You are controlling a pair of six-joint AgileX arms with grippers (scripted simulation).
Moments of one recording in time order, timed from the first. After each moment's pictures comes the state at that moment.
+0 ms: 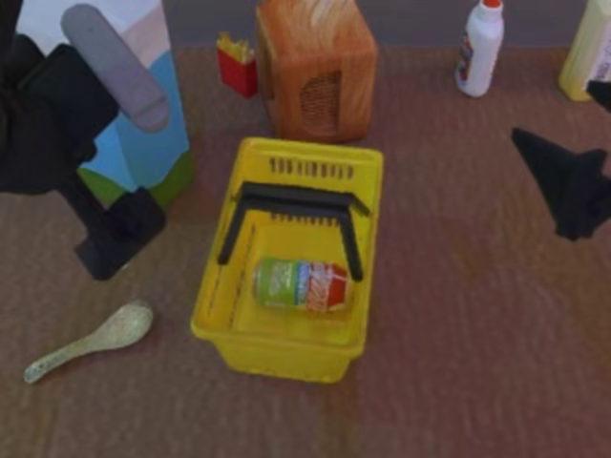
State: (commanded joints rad) left arm -0.40 1.20 1.13 -0.84 0.05 0.57; right arm 0.15 1.13 0.51 0.46 -0.51 -0.01
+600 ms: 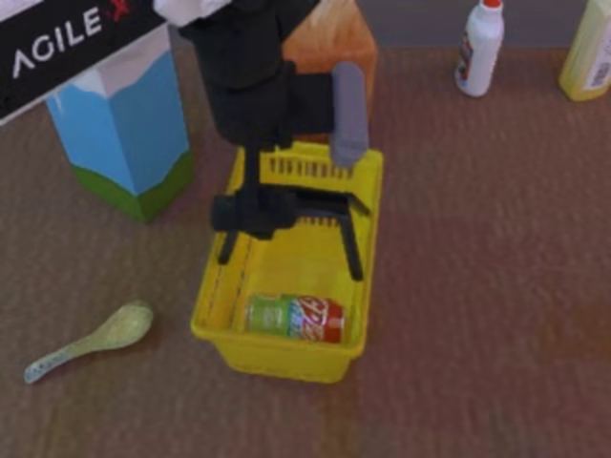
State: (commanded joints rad) left arm -0.62 2.03 1.90 -1.34 0.02 0.98; right arm 0.03 0.17 0.06 0.06 -0.08 0.00
